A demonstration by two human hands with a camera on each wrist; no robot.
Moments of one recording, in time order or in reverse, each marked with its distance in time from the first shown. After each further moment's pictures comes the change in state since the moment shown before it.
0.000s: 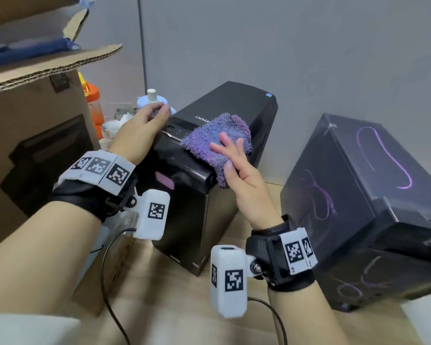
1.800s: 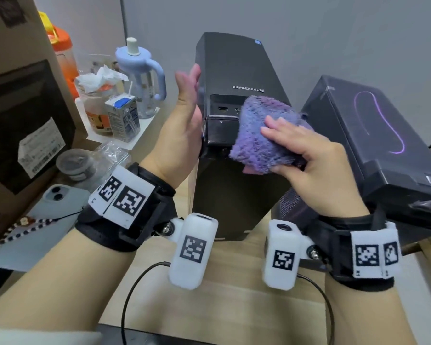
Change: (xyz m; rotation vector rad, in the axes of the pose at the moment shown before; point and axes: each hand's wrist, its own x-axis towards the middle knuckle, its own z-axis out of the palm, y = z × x) left_hand -0.081 0.048 0.079 -0.902 -0.312 0.079; right_hand -0.054 -0.028 -0.092 -0.768 0.035 -0.121
